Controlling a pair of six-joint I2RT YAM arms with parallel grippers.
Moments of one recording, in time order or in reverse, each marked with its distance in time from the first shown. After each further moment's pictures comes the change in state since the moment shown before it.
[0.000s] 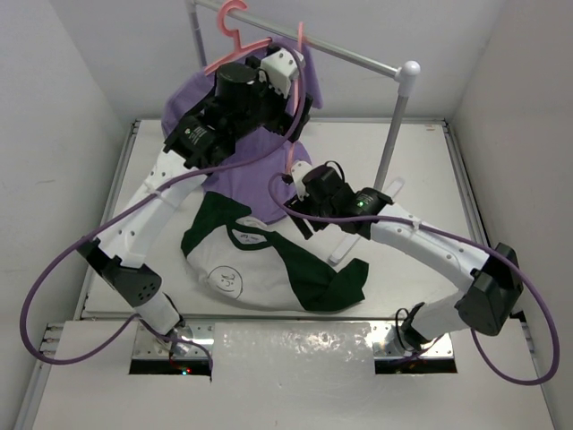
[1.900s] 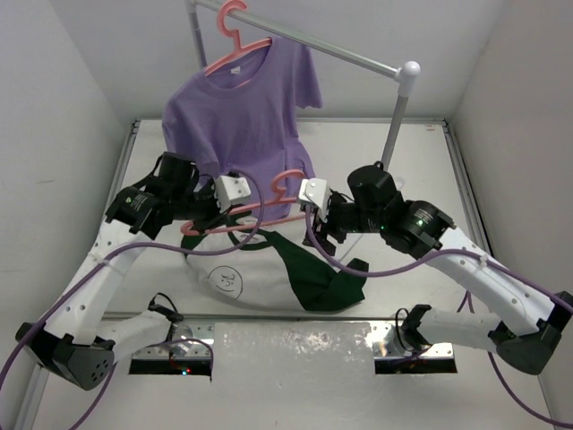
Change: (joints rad) left arm 0.265 -0.539 -0.781 -0.409 0.410 0.541; right arm -0.001 -0.284 0.007 -0.088 -0.459 -0.383
